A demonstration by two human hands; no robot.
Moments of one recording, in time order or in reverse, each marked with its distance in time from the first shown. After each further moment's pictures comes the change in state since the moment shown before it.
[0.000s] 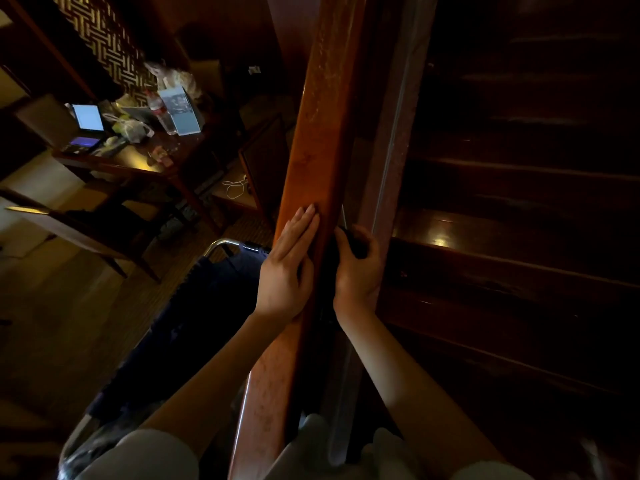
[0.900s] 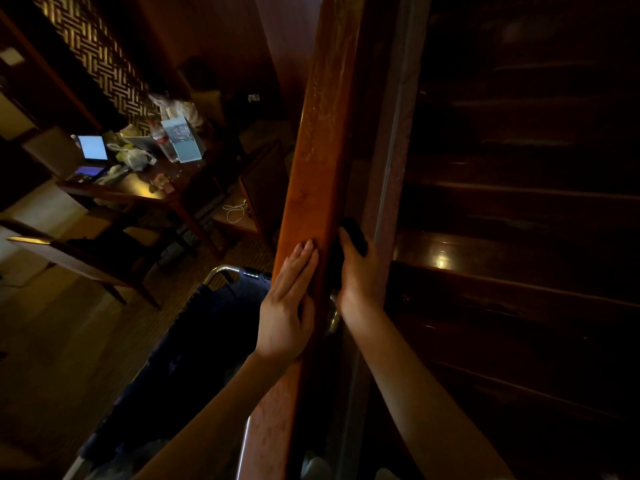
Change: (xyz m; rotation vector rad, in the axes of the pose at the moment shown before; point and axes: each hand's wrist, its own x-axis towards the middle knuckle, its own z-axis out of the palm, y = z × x) left_hand 0.002 -0.001 0.002 0.029 -0.006 -0.017; right_hand 0.033 -0.037 0.028 0.127 -0.130 0.255
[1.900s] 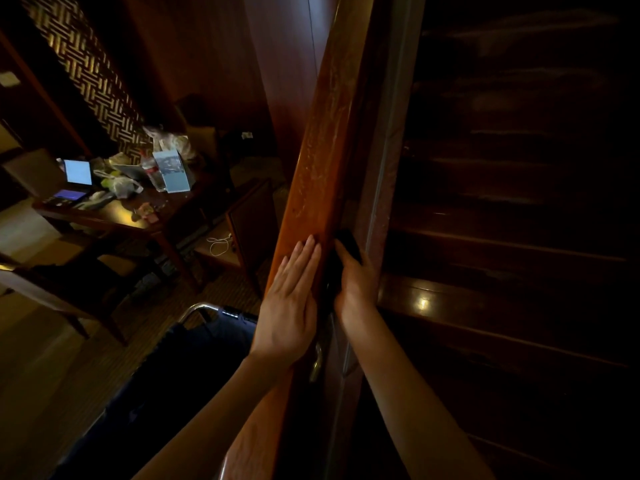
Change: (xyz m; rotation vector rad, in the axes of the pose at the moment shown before) left_hand 0.079 0.002 0.006 0.141 -0.076 0.039; right_hand 0.040 -0.052 0.029 0.097 -0.062 -0.054
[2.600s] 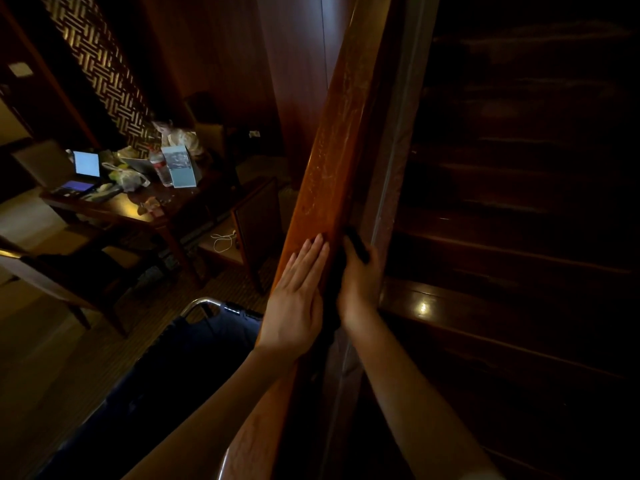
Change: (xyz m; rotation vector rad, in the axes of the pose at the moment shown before) left_hand 0.000 0.000 0.000 0.000 0.007 -0.006; right_hand -0.005 0.006 -0.002 -0.105 -0.008 -0.190
